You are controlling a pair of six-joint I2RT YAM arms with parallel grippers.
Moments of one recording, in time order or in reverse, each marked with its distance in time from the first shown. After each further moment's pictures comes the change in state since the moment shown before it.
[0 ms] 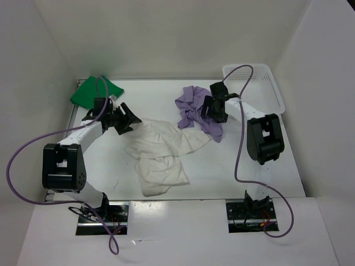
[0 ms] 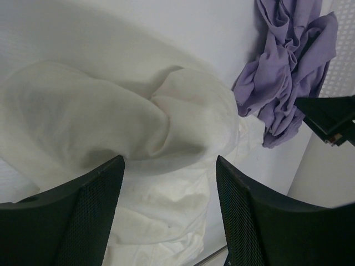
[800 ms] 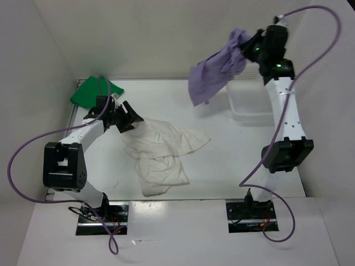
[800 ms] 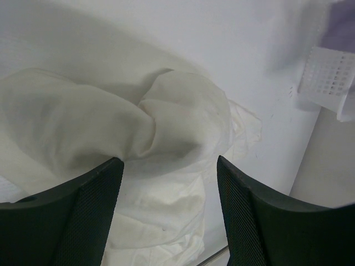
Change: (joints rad) left arm -0.021 0.012 0.022 0.000 0.000 0.016; right arm -0.198 -0.135 0.630 -0.012 -0.119 0.051
